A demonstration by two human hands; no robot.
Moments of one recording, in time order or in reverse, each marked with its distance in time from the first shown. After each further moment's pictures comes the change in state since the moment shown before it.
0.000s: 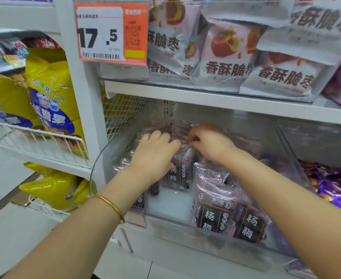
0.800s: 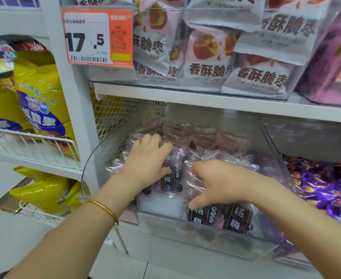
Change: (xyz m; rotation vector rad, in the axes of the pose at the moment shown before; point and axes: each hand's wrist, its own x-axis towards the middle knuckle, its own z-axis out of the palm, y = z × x) left_hand -0.009 0.007 0.007 -0.078 -0.008 -0.026; right_hand -0.093 -0.017 -0.026 -0.140 -0.428 -0.052
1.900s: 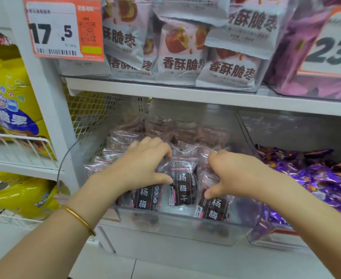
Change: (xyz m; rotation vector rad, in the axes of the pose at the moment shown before) left_hand -0.007 0.025 -0.023 -0.222 -0.135 0.194; right_hand -0.037 0.037 0.004 -0.166 0.065 0.200
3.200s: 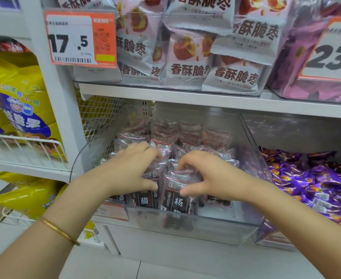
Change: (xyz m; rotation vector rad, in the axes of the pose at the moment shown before) left_hand -0.028 -0.021 -0.012 -0.013 -0.051 -0.039; right_hand 0.015 -0.023 0.014 0.507 0.218 -0.336
